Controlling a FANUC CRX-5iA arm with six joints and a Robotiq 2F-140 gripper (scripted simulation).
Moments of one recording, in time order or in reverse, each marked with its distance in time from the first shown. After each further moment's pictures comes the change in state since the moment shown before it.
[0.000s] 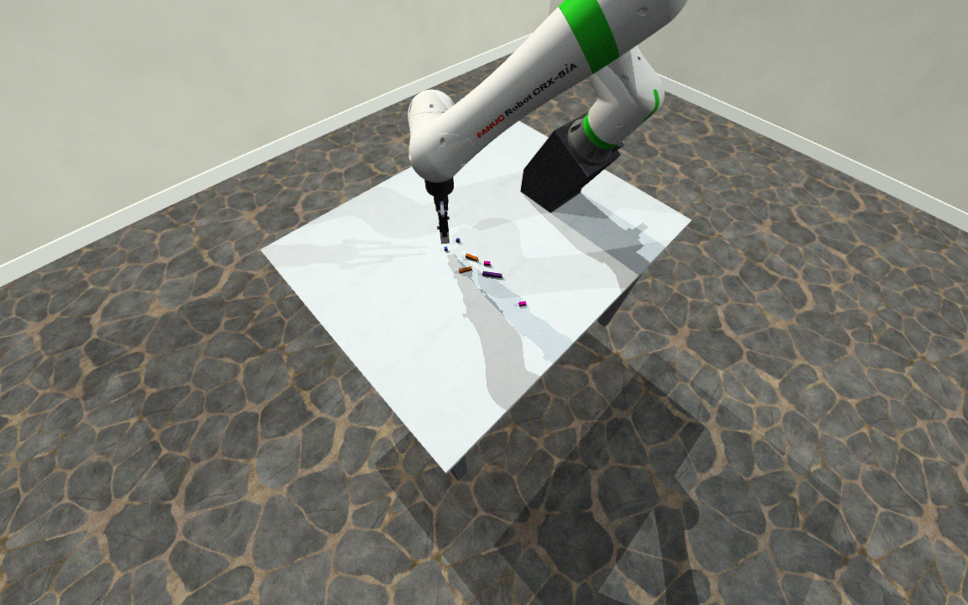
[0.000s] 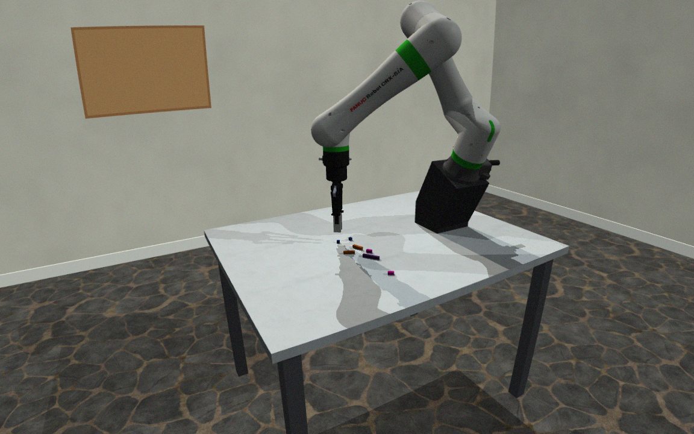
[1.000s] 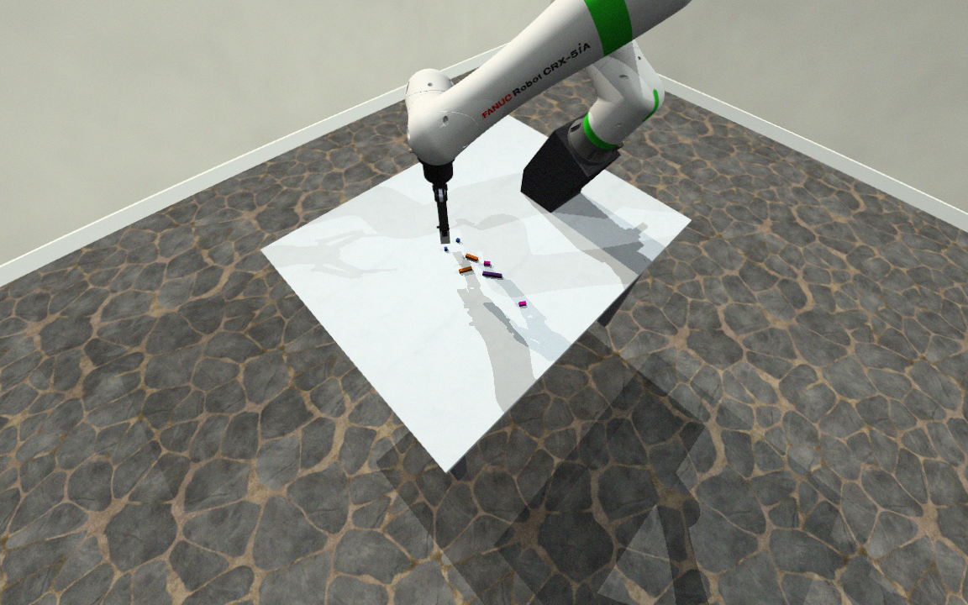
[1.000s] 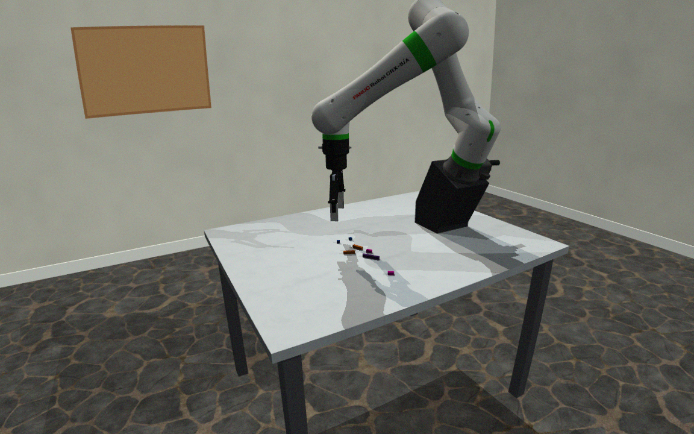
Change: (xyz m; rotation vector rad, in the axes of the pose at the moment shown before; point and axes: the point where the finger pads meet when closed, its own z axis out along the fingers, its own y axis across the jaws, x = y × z) arm 0.000 0.000 -0.041 0.000 0.000 0.000
